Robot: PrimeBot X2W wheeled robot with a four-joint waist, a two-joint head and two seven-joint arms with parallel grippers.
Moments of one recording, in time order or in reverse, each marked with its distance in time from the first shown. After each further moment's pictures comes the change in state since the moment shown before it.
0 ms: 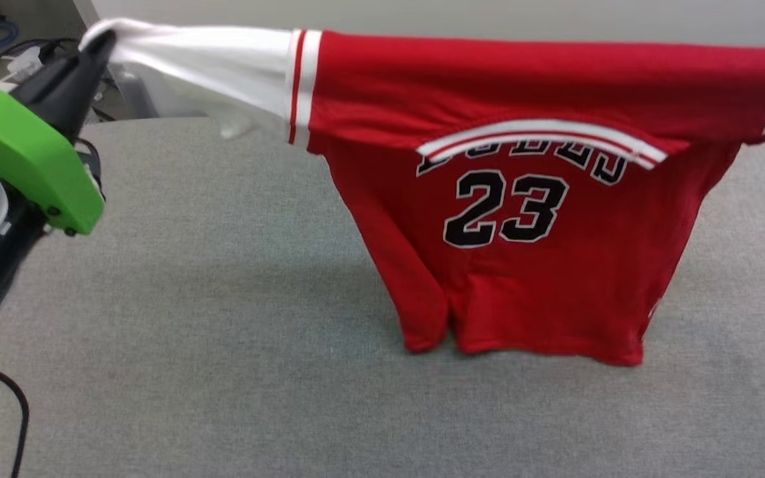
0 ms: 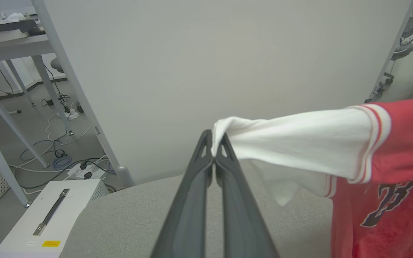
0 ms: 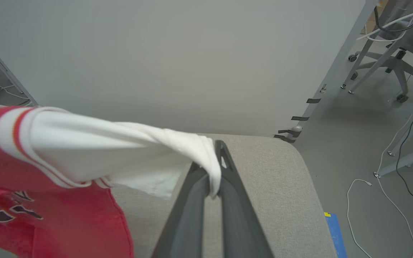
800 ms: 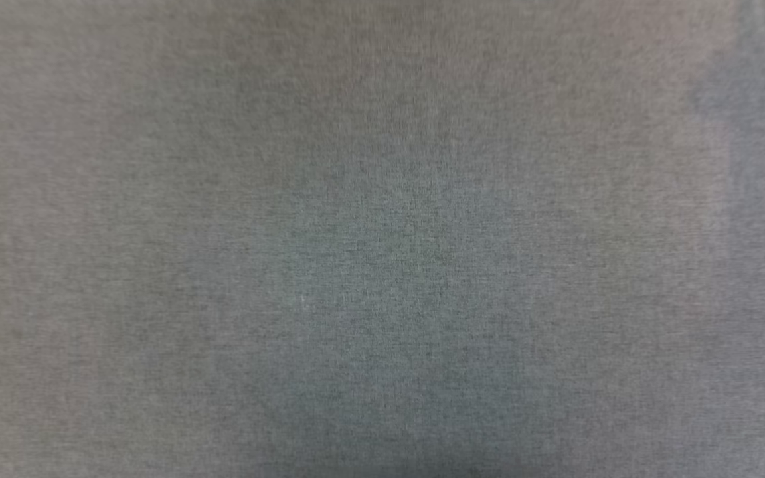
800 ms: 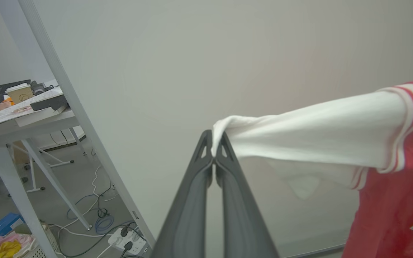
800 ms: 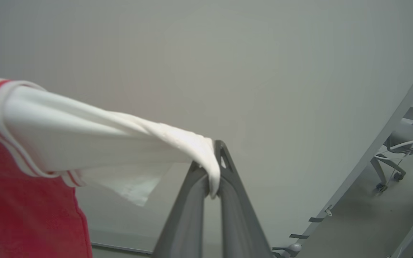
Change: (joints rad) left arm -0.935 -0.002 -0.078 0.548 0.187 -0.168 -0.177; right arm -0.942 0.010 0.293 0.523 -0.249 0.001 -0.482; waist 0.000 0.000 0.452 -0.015
